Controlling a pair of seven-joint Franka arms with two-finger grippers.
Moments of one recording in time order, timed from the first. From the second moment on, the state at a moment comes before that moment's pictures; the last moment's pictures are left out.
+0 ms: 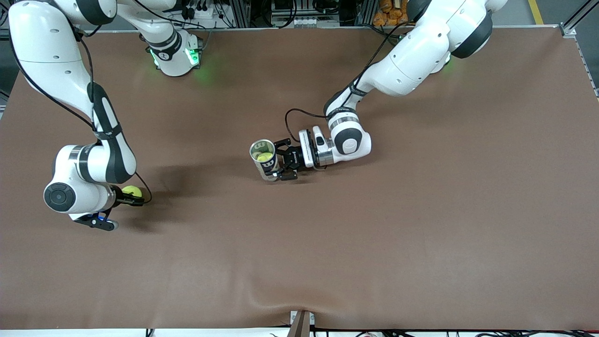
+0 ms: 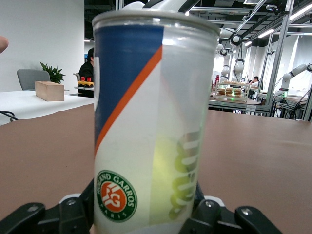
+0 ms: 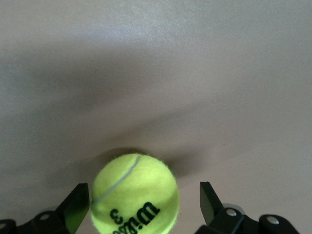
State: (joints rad) left arm -0.46 0.92 -0.35 -1.67 -2.24 2.24 2.81; right arm 0.00 0.64 -0.11 -1.74 -0.11 2.14 0.25
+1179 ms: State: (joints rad) left arm -0.46 0.92 -0.35 -1.67 -2.24 2.24 2.81; right arm 0.10 0.42 -0.04 -1.53 0.02 1.67 0.38
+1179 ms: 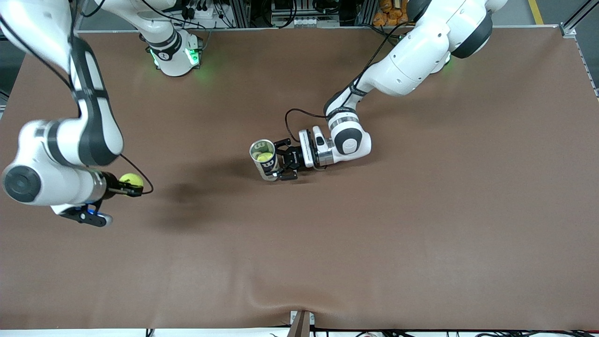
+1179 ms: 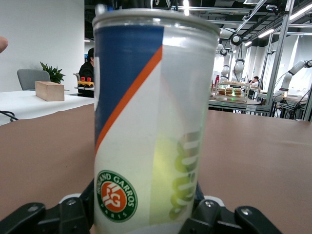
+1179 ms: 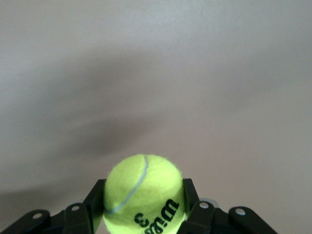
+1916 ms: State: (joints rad) left arm -0.46 0.92 -0.35 -1.68 -2.24 2.24 2.81; right arm 0.54 0.40 -0.03 -1.38 0.09 1.56 1.20
